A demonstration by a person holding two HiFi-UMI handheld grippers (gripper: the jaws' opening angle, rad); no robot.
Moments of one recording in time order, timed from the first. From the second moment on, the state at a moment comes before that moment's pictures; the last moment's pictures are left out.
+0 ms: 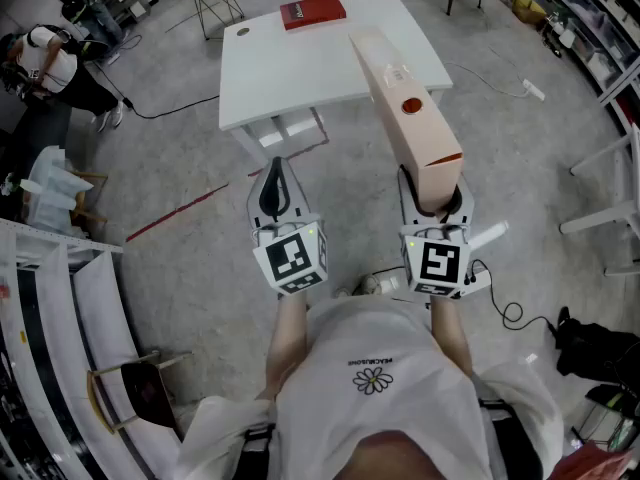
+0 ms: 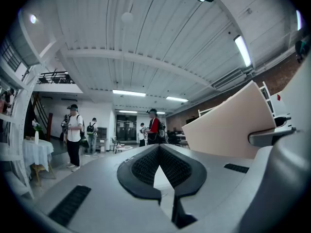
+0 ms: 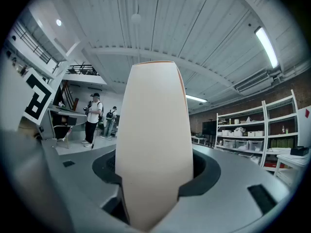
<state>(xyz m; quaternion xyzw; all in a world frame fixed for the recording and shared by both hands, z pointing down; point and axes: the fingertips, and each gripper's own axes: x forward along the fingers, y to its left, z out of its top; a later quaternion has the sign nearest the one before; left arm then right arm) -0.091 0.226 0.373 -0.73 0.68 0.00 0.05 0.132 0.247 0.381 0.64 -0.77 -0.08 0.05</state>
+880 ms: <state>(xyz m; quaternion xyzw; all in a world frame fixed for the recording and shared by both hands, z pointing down) -0.091 0.205 0.367 -0.71 0.71 0.01 0.06 0.165 0.217 0.376 0.64 -0.76 -0.08 0.01</state>
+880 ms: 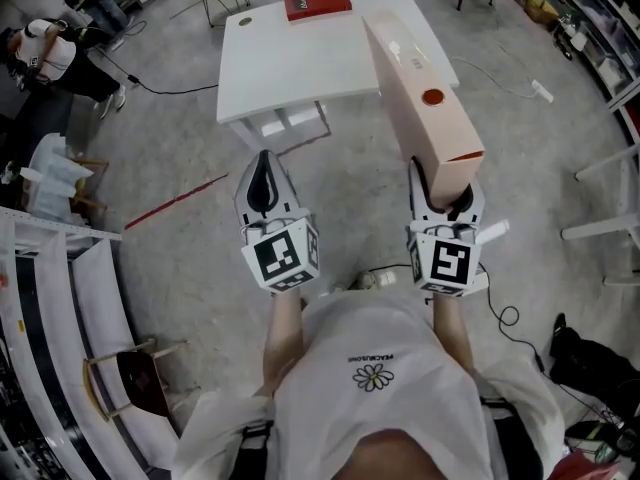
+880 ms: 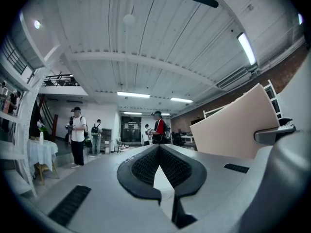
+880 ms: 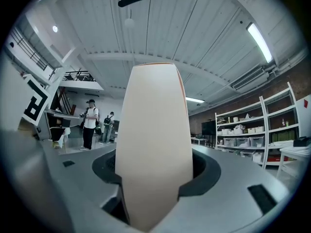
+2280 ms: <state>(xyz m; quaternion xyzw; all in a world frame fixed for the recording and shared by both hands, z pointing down) -0.091 -0.023 0.358 -0.74 0.67 0.06 0.05 0.155 0.029 0.370 0.66 -0.74 -0.10 0.00</state>
